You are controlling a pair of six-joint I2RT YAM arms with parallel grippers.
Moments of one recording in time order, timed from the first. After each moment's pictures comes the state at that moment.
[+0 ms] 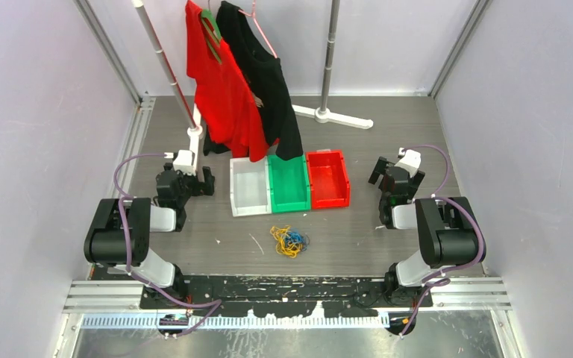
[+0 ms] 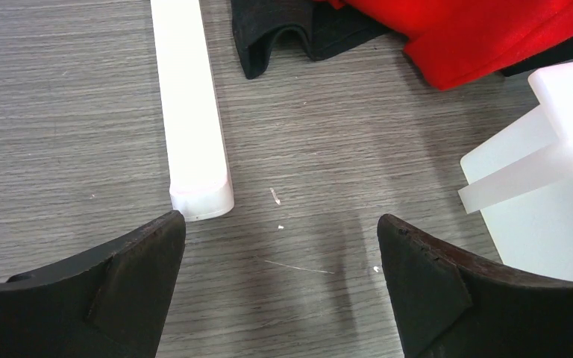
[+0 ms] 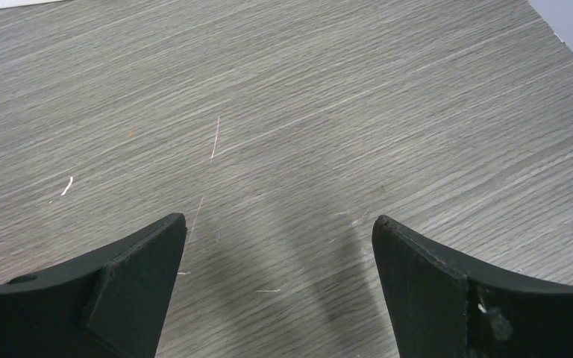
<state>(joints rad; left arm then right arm) 0.02 1.56 0.35 0.87 0.17 0.02 0.03 1.54 0.36 0.79 0.43 0.20</state>
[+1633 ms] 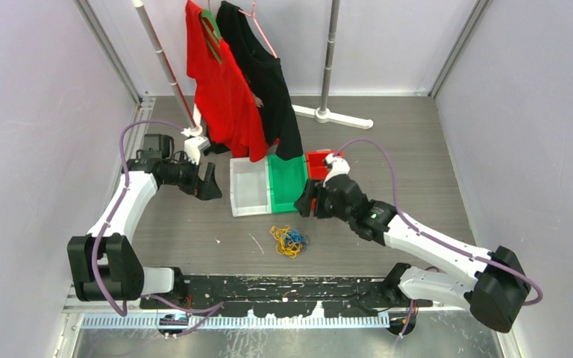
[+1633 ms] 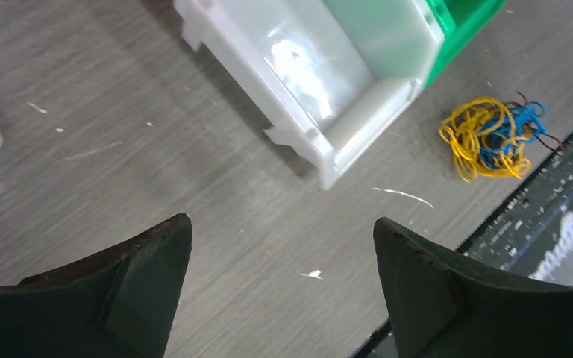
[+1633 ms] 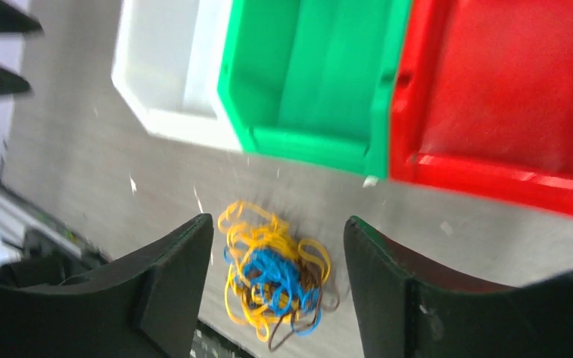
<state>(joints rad) 0.02 1.31 0.98 -0.70 0.65 0.35 0.77 1.05 0.71 -0.20 0.15 0.66</state>
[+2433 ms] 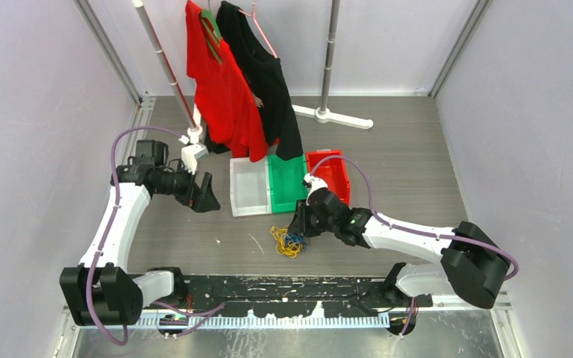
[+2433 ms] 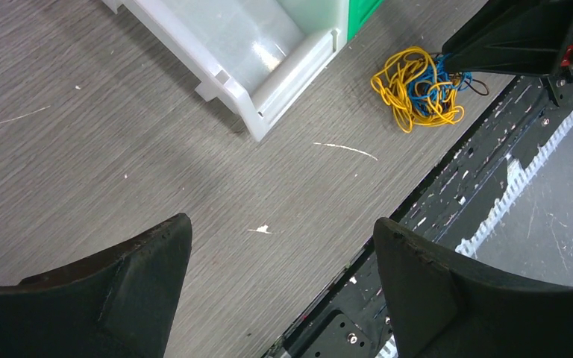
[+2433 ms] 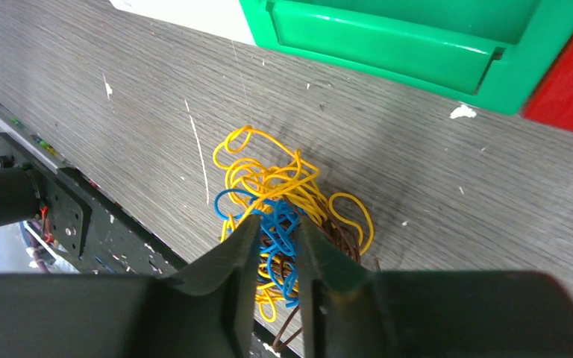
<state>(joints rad) 0.02 1.16 1.00 -0.96 0.73 0.42 0.90 1.26 0.59 -0.05 -0.03 0.72</state>
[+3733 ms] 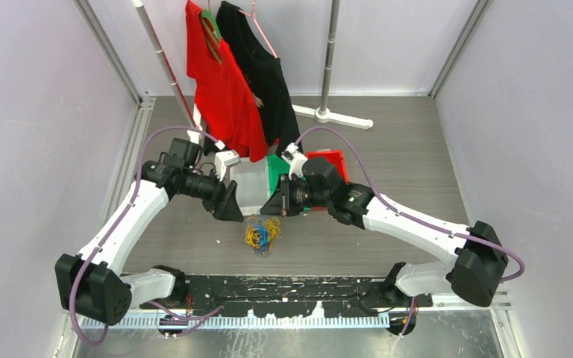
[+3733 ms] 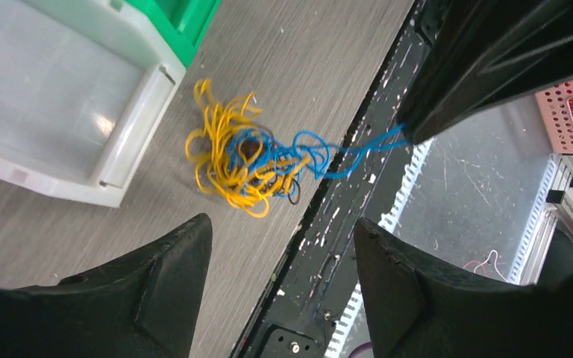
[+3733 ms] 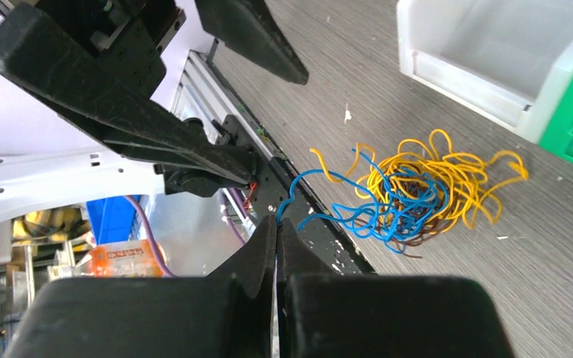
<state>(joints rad) -0.30 1.19 1.04 -0.95 0.82 0.30 0.90 1.27 0.94 -0.12 -0.33 0.79</state>
